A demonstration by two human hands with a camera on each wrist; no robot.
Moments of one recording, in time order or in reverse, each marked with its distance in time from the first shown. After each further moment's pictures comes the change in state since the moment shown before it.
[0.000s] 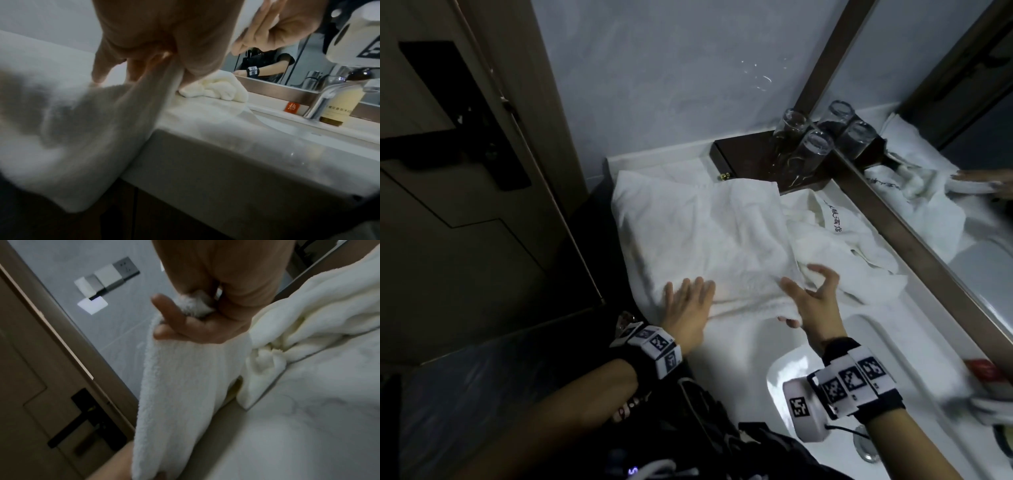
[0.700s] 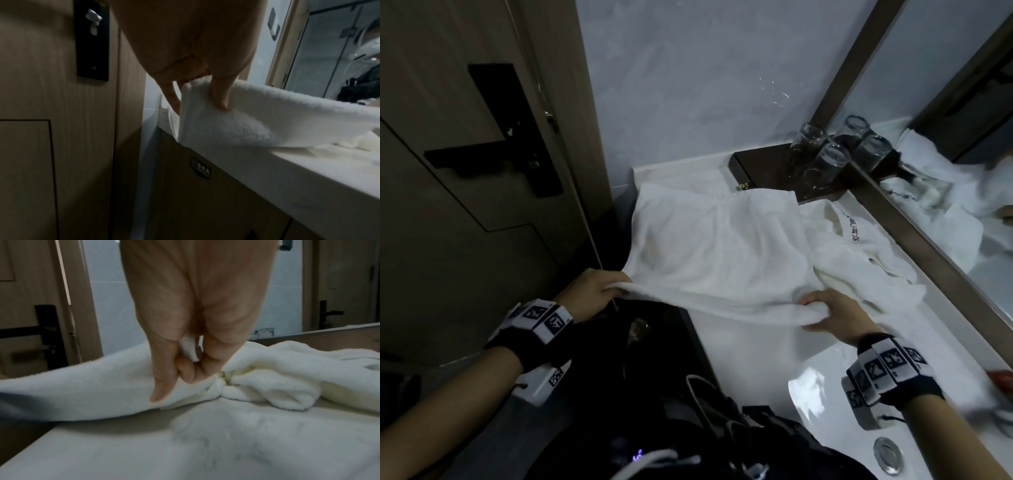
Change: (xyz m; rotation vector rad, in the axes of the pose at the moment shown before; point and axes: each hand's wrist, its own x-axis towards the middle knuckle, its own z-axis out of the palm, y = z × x) left_hand -0.065 -0.173 -0.063 -0.585 0.192 -0.012; right_hand 0.017 -0.003 -0.024 -1.011 -0.321 -0.168
